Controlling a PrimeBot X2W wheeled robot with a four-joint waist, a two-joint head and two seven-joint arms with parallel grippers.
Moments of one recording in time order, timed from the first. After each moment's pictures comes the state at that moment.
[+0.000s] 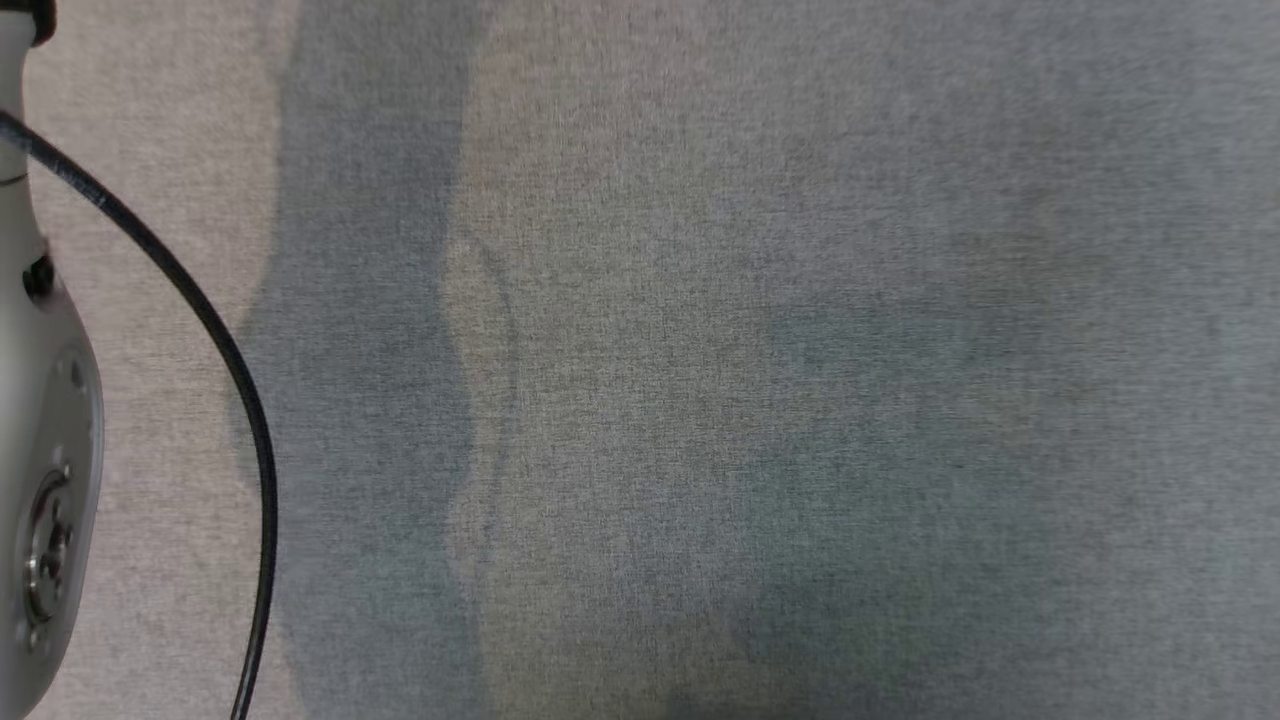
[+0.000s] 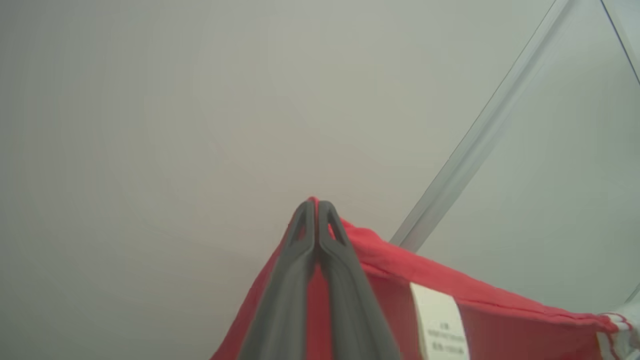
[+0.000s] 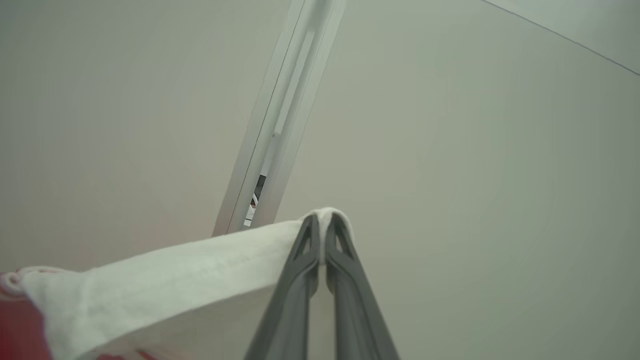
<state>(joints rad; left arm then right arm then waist) -1.72 0.09 -0.17 0.76 -0.91 0.08 -0.08 -2.10 -0.36 0.29 1.01 0.05 0.13 -0.26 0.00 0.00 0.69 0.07</state>
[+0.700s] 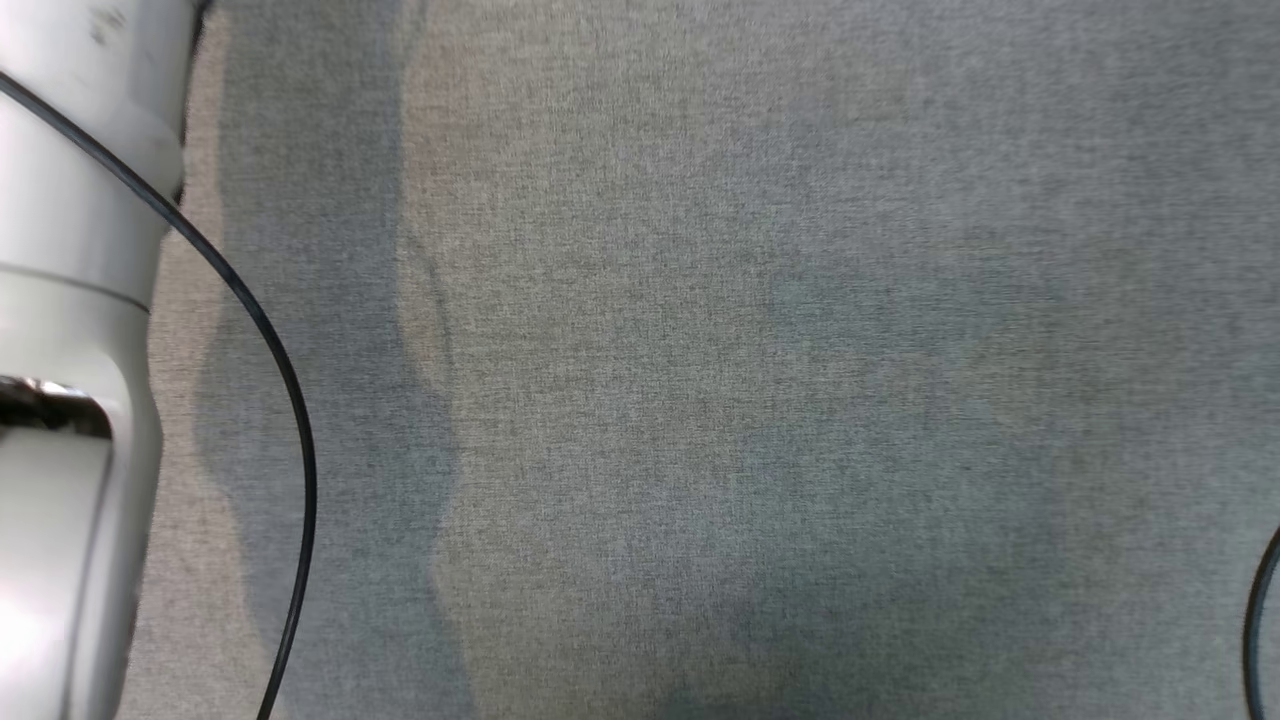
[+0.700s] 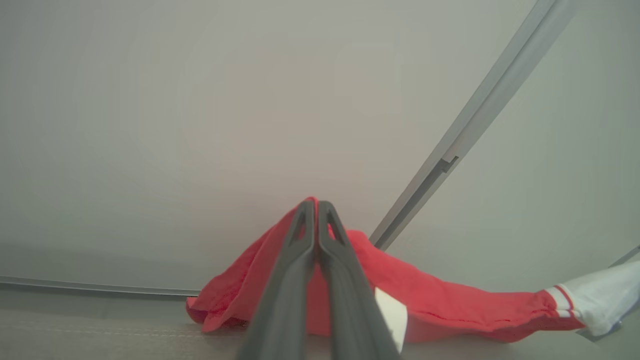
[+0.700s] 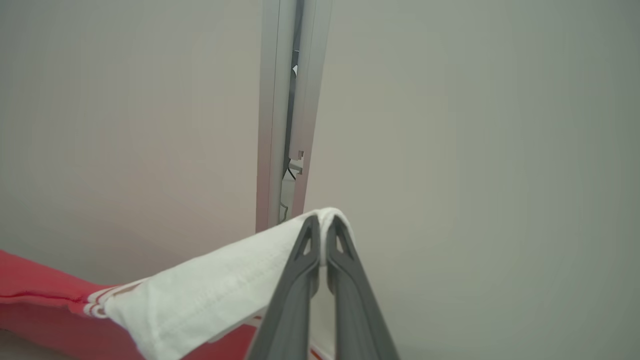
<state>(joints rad) -1.60 0.09 -0.32 1.08 -0.83 -0.11 -0.15 -1.61 -0.28 0.19 0.96 0.12 0.13 -0.26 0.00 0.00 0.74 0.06</state>
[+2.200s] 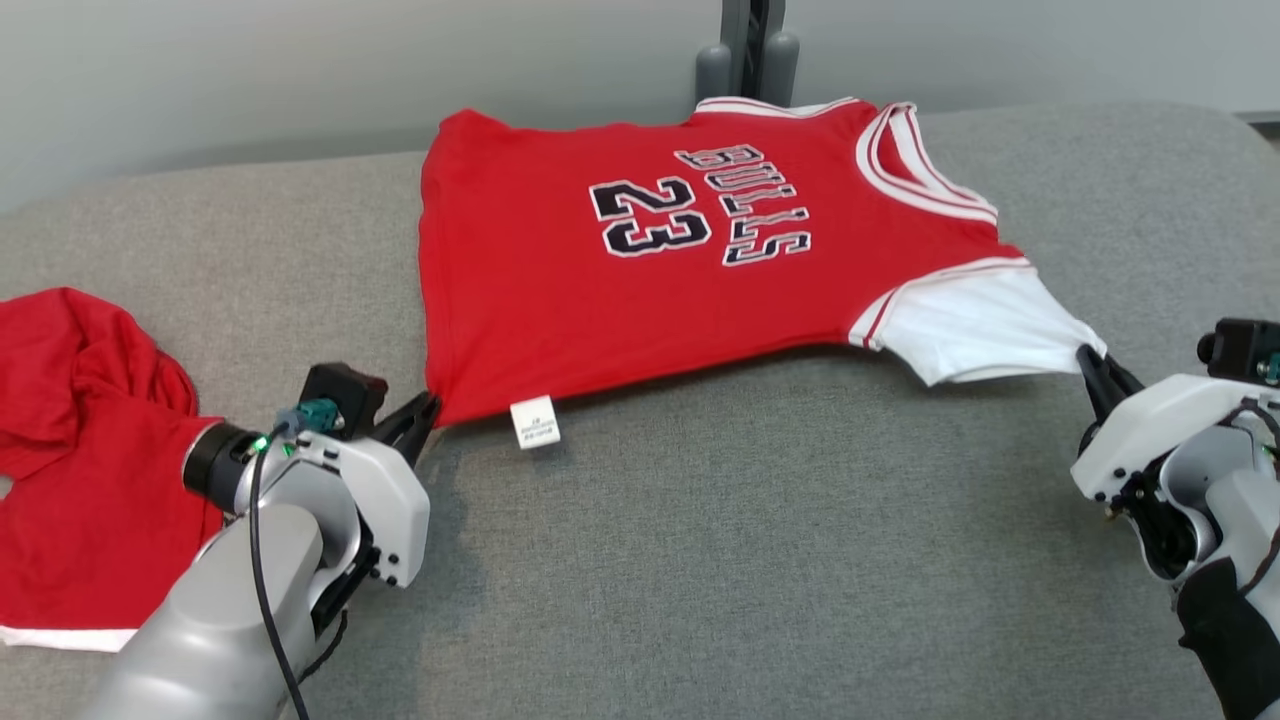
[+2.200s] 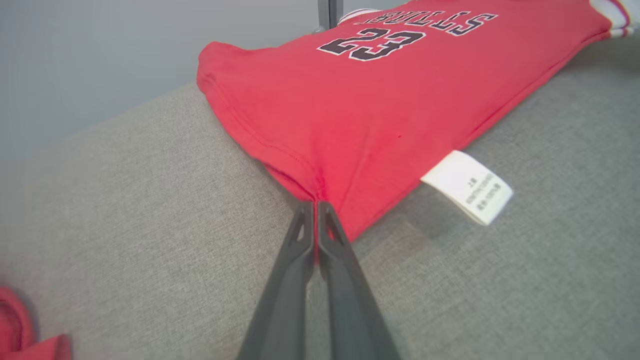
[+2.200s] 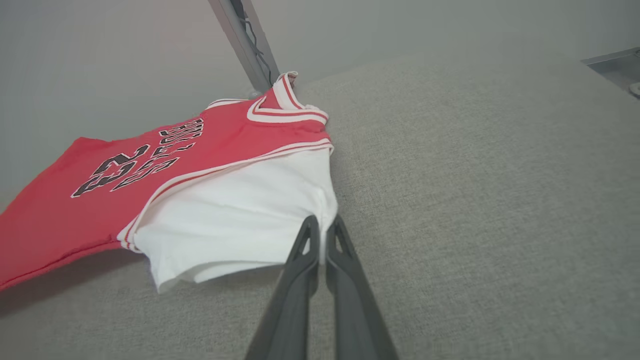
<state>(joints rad) -0.74 0.27 -0.95 0.99 -0.73 -0.11 -0.18 -0.70 -0.29 0.37 1.02 0.74 0.13 -0.08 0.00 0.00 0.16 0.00</state>
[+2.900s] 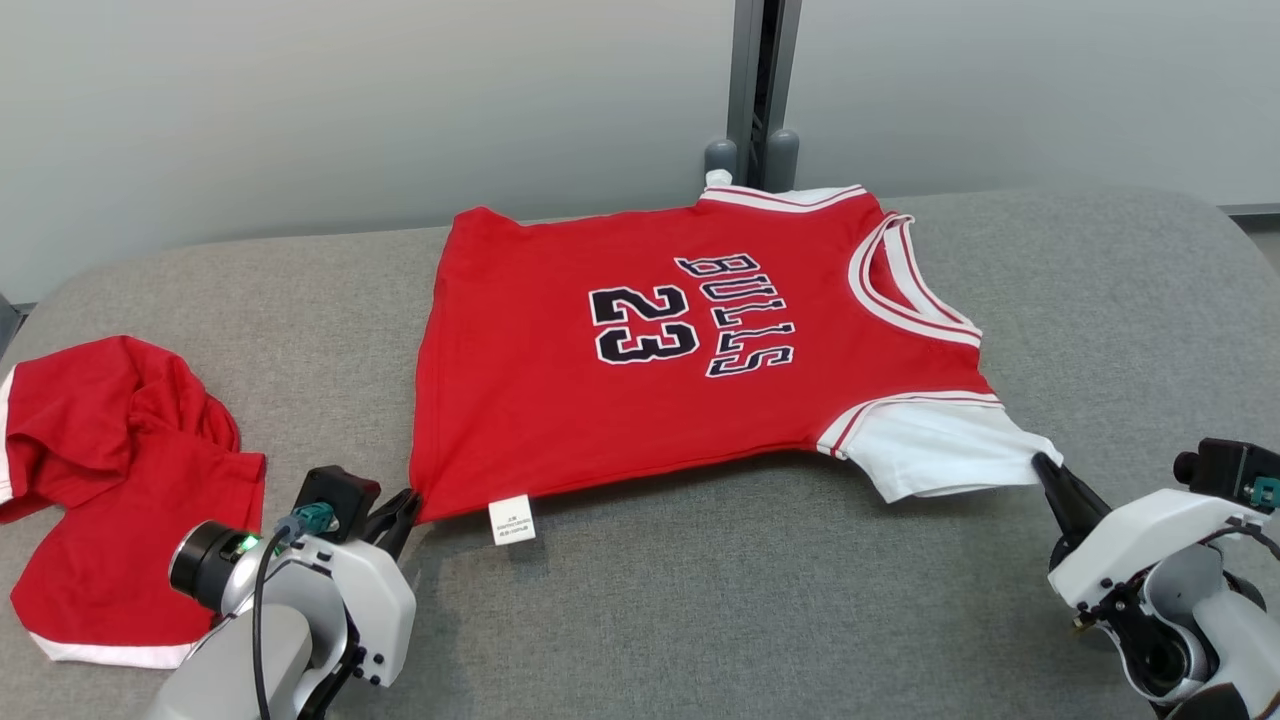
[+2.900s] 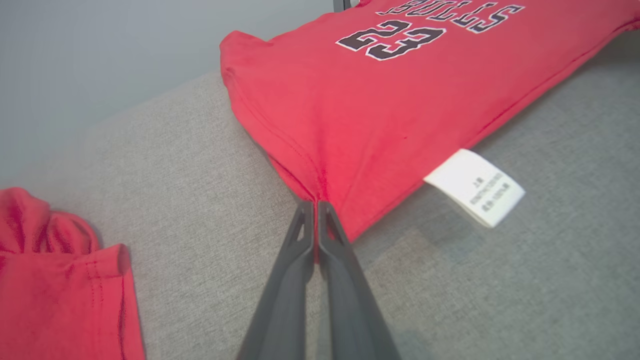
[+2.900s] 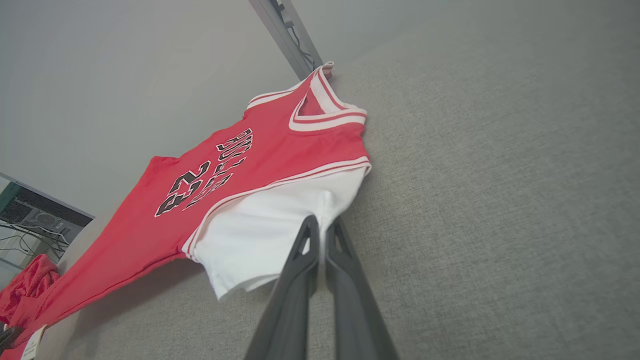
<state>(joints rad) -0.59 0.32 -0.98 0.92 -0.72 -0.04 -0.20 -0.43 -0.30 0.38 0.74 0.96 0.13 -0.02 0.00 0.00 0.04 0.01</state>
